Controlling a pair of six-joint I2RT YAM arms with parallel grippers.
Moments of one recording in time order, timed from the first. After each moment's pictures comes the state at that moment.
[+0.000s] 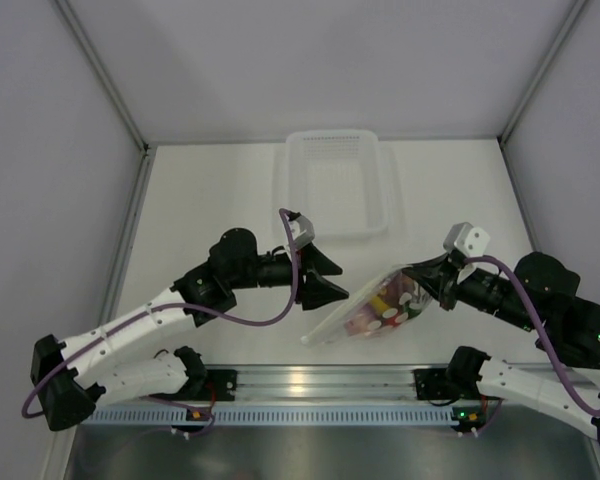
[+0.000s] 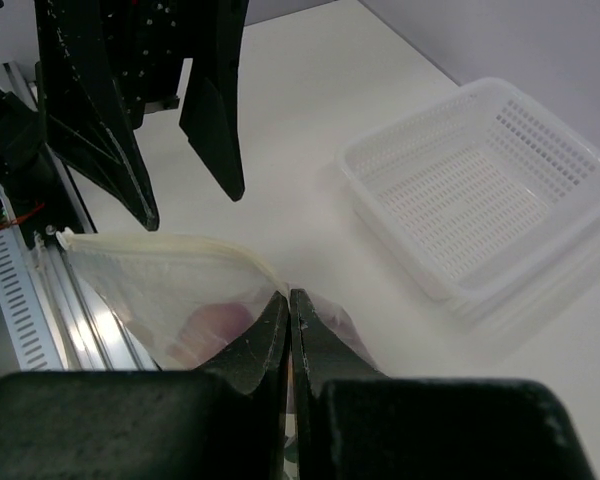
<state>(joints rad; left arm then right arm) -0.92 1.01 0.84 0.10 0.54 -0.29 0.98 0.54 1.10 -0.73 0.02 -0.11</state>
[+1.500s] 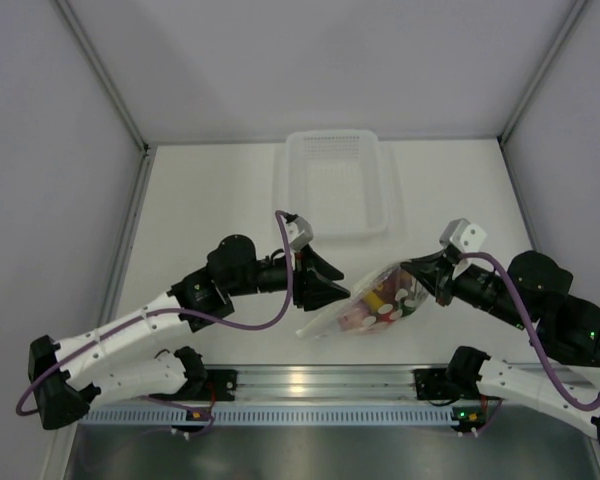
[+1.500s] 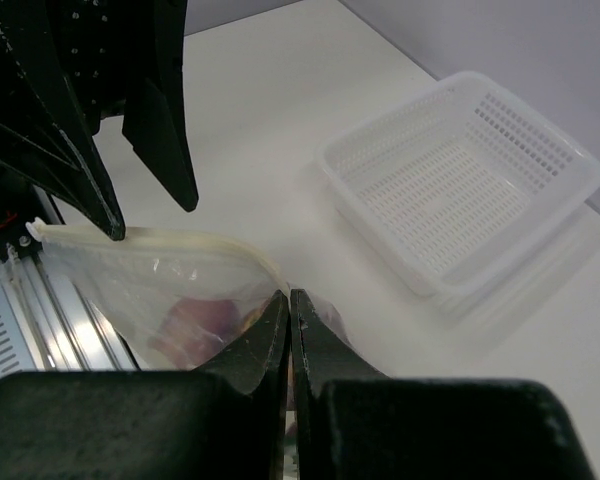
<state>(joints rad) -0.99 0.98 0.84 0.09 0.44 -0.35 0.98 0.55 1.09 -0.70 0.07 -0.11</state>
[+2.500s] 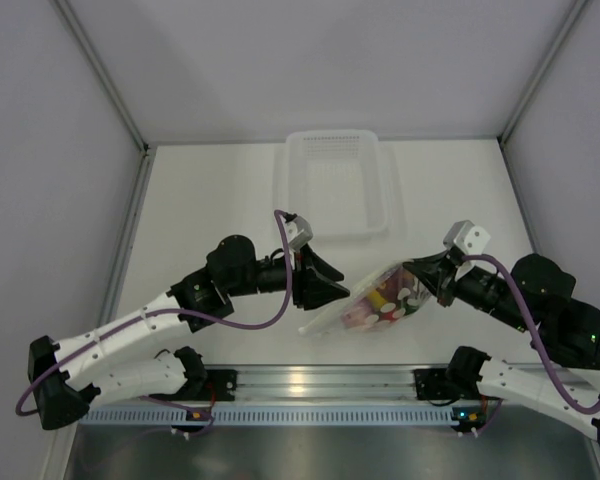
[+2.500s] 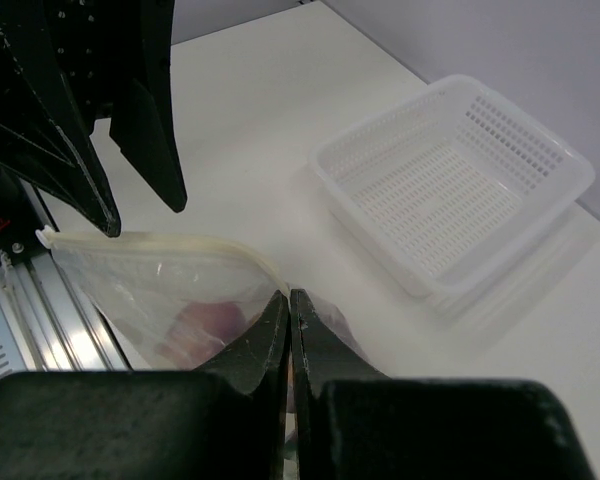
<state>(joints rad) -0.99 0.98 0.84 0.09 0.43 -0.37 0.98 0.52 1.06 -0.68 0.09 -0.11</state>
